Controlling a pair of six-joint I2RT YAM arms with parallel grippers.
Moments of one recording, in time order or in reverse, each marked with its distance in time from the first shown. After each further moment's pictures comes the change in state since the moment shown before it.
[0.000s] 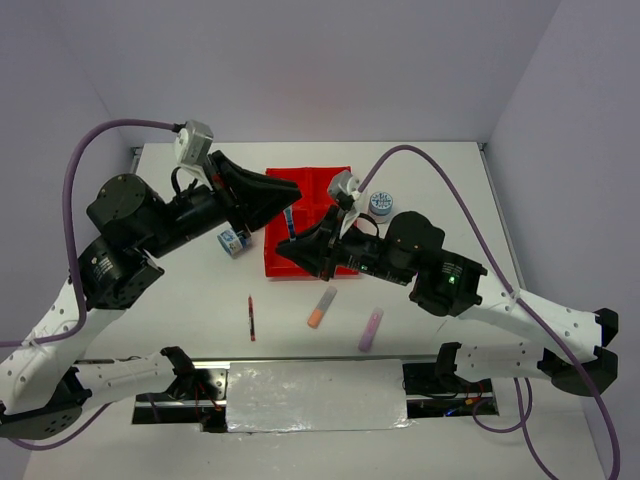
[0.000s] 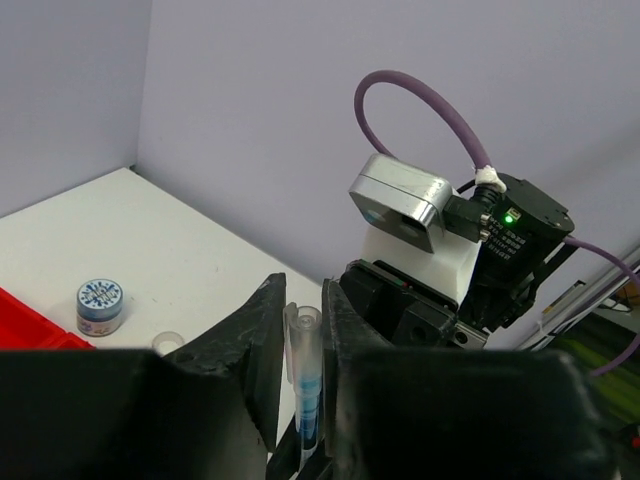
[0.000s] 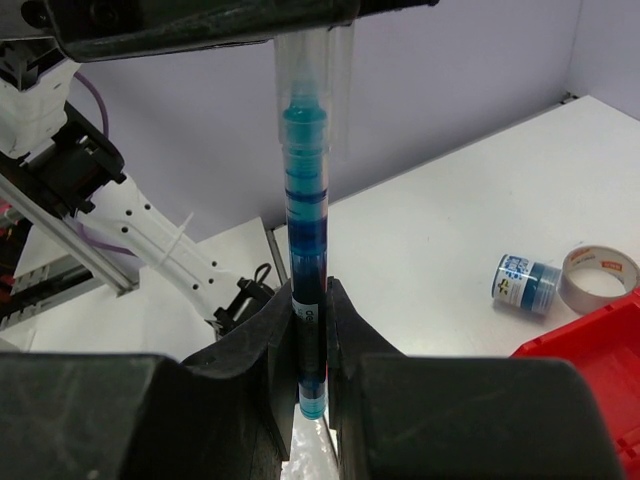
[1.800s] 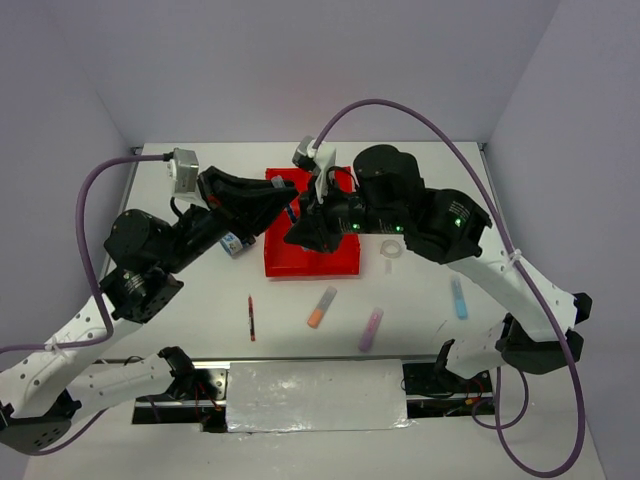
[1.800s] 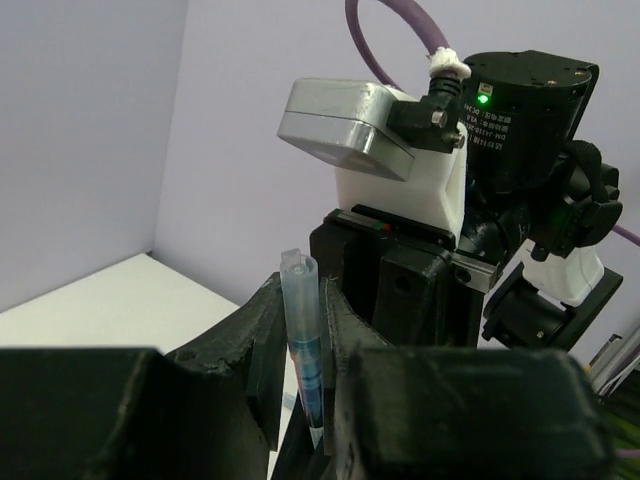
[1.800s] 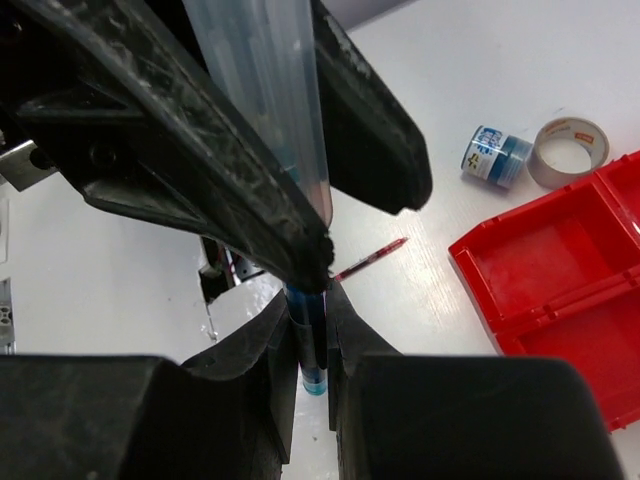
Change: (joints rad) left arm -0.009 -0.100 -0.393 0.438 -0.047 0.023; right arm -0.134 0.320 0.676 -0.760 -0.162 -0.119
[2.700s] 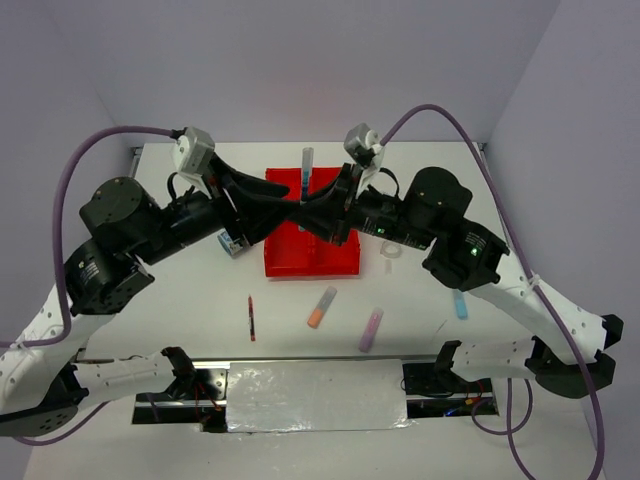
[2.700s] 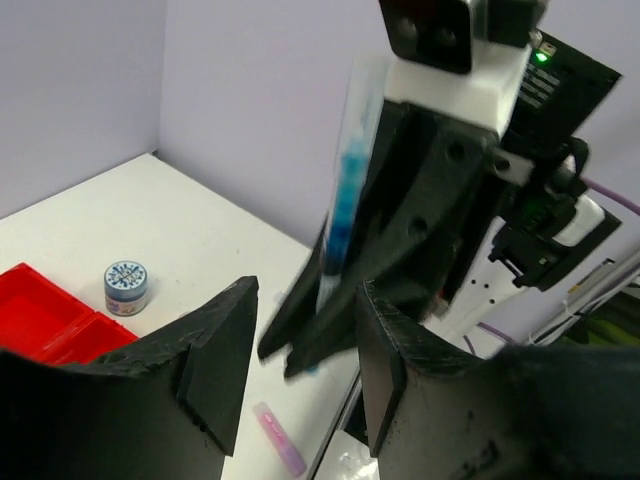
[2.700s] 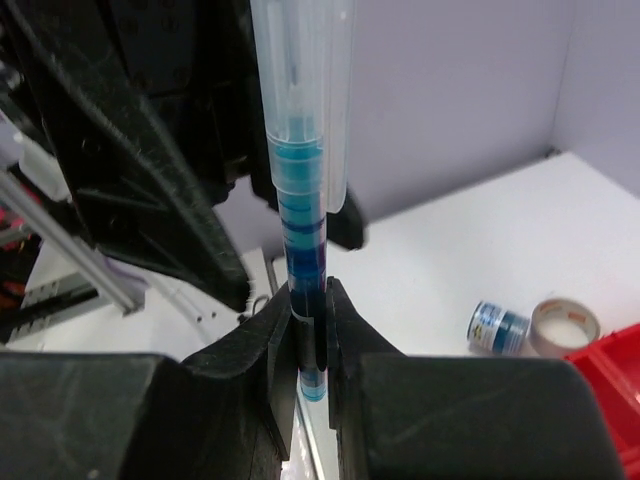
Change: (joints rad) left arm -0.055 0.097 0.431 -0.546 -0.024 0.061; right arm -0.020 -0.231 -0.389 0.584 -0.014 0.101
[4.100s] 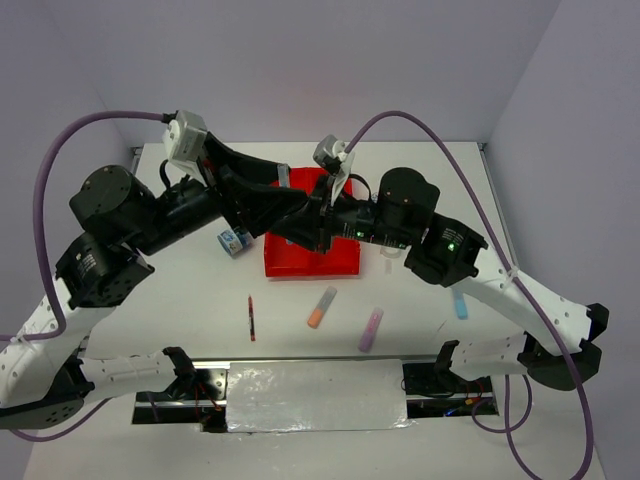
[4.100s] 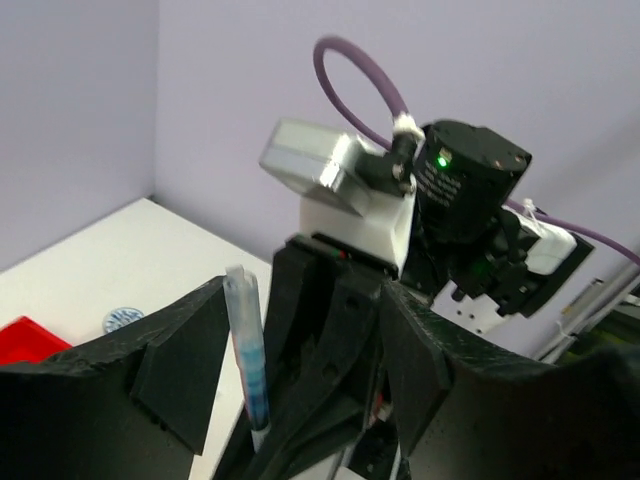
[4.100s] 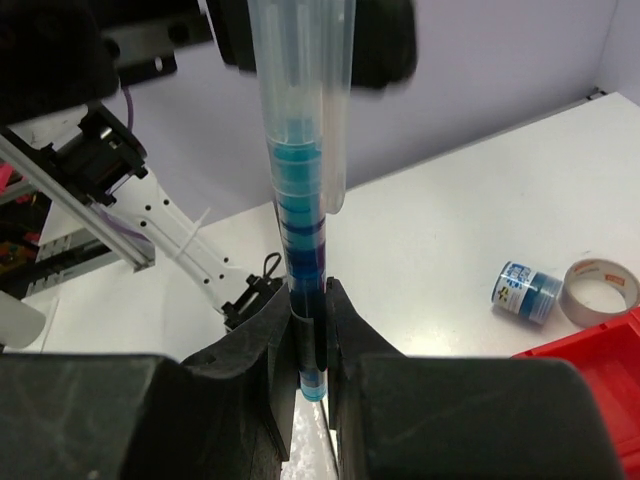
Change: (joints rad) left arm -0.006 0.049 0.095 0.039 0.036 0.009; right arm 0.024 0.058 0.000 -0.027 -0.034 0.003
